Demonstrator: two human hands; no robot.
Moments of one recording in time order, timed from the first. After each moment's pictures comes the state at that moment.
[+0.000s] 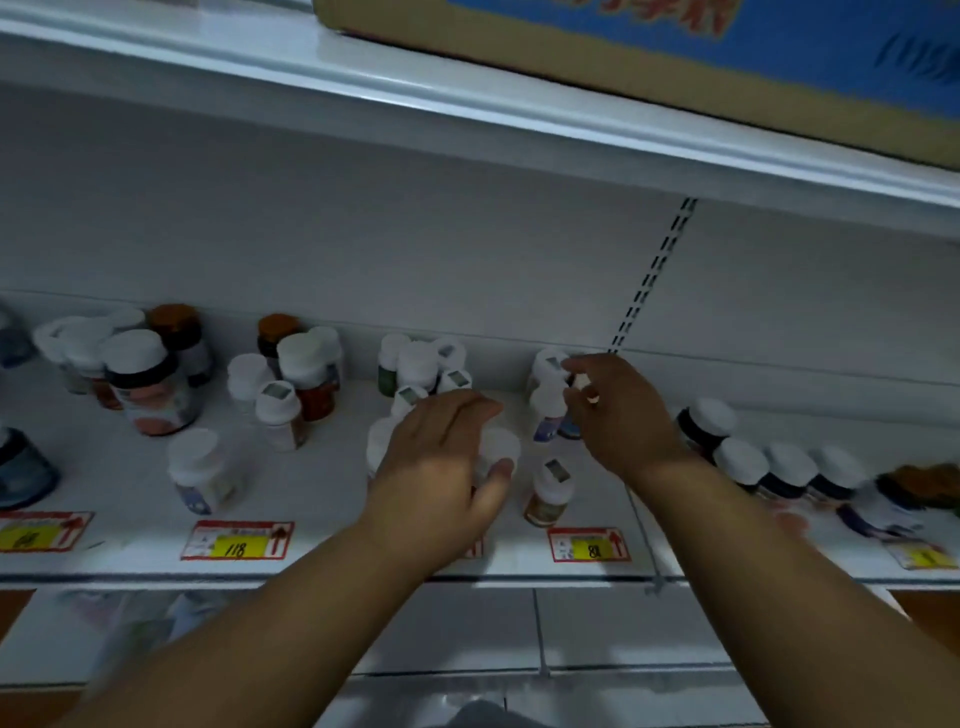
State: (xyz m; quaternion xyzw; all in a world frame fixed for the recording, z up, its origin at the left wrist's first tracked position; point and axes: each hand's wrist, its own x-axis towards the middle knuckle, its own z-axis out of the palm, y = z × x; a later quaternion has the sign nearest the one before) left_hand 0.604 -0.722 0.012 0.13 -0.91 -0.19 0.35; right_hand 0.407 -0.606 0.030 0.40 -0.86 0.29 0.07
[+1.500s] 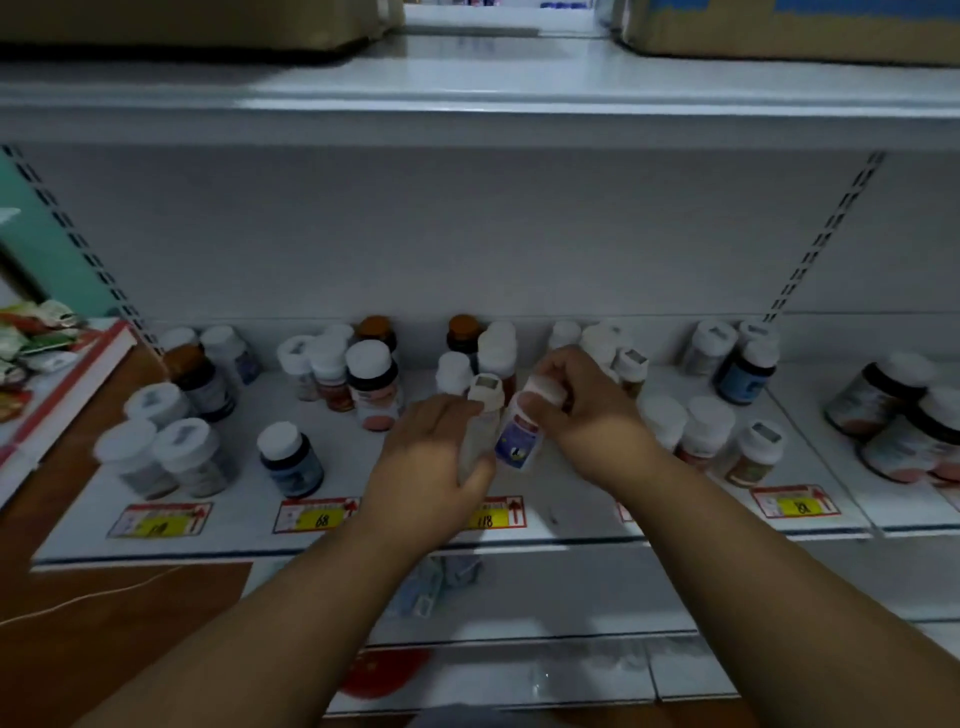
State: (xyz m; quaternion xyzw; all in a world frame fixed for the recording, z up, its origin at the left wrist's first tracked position) left_hand 0.759 -0.891 0.004 0.16 -0.94 -0.18 0.24; right_hand 0.608 -0.768 0.027 0.40 -0.79 0.46 -0.08
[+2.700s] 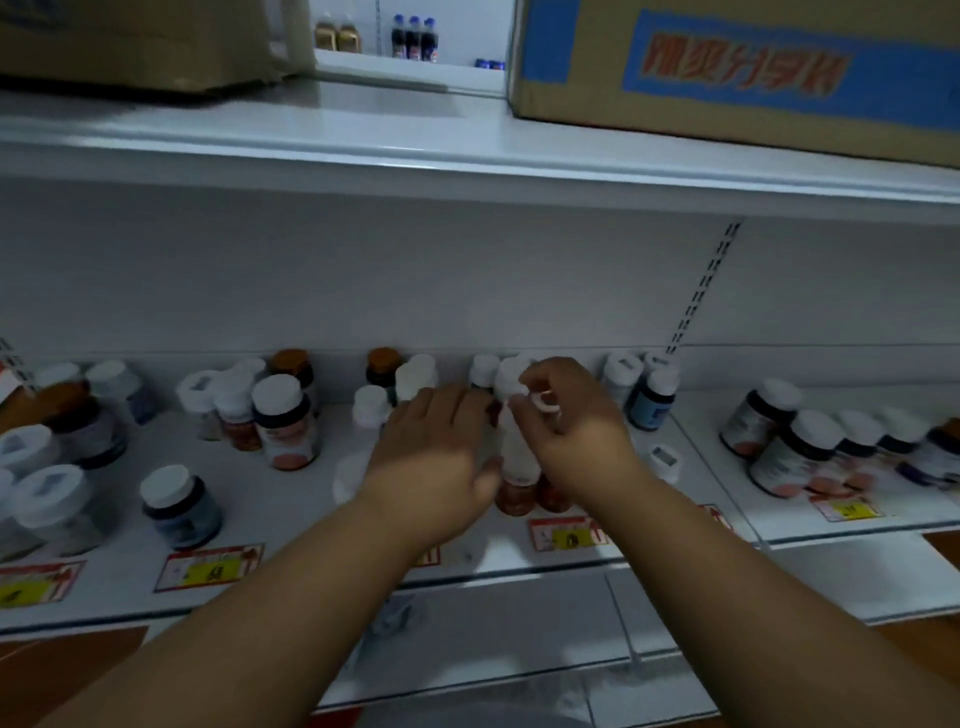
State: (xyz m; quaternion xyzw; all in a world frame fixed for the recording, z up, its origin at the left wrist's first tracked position) left_hand 0.696 -0.845 0.034 0.06 -0.95 -0.05 0.29; right_hand 0.575 -0.717 0.045 0.46 -0.76 0.43 0.17
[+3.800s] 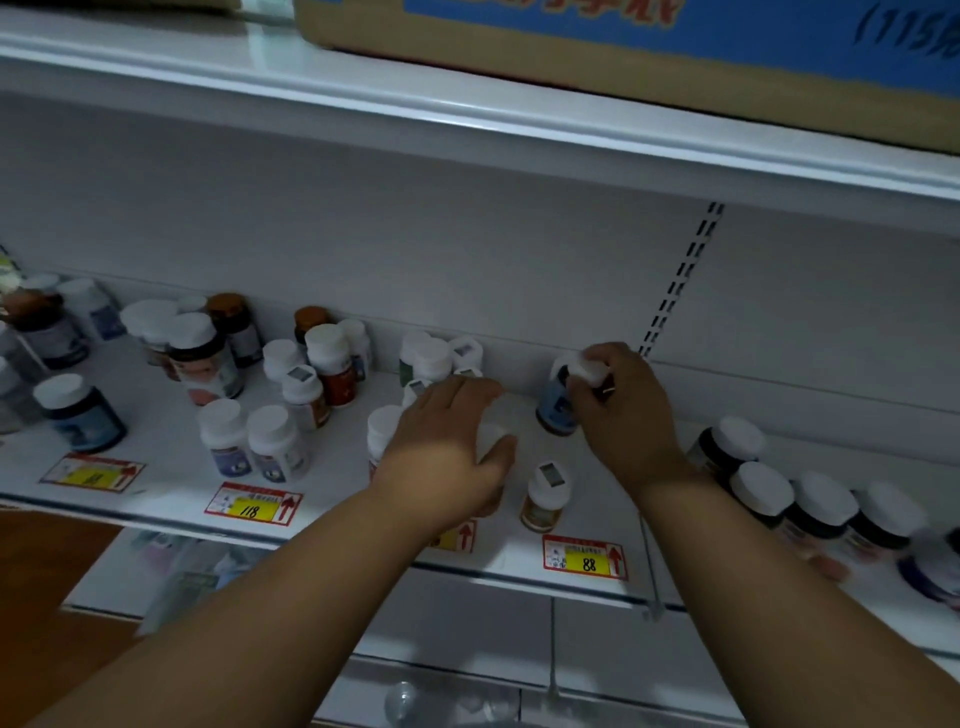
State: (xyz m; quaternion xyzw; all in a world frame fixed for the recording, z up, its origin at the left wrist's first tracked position) left_hand 0.576 -0.700 0.026 0.22 -0.90 -0.21 0.30; right_hand 0.383 -0.604 0.021 0.42 -0.79 0.44 0.07
